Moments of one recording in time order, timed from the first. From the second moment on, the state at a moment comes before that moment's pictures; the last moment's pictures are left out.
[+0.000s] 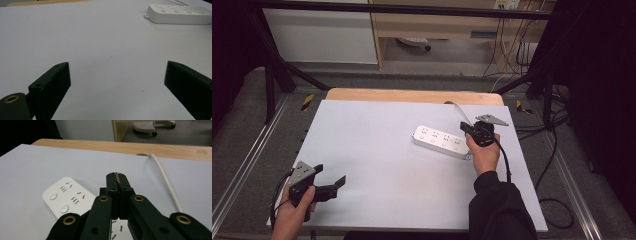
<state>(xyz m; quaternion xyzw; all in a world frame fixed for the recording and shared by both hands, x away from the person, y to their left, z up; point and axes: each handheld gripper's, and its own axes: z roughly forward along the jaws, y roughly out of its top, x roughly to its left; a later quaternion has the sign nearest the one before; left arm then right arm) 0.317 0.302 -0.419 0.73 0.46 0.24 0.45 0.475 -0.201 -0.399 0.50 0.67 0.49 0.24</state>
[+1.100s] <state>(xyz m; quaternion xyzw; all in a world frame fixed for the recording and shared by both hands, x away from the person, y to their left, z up) 0.317 0.303 -0.419 0.72 0.46 0.24 0.45 0.465 -0.161 -0.427 0.46 0.73 0.45 0.22</state>
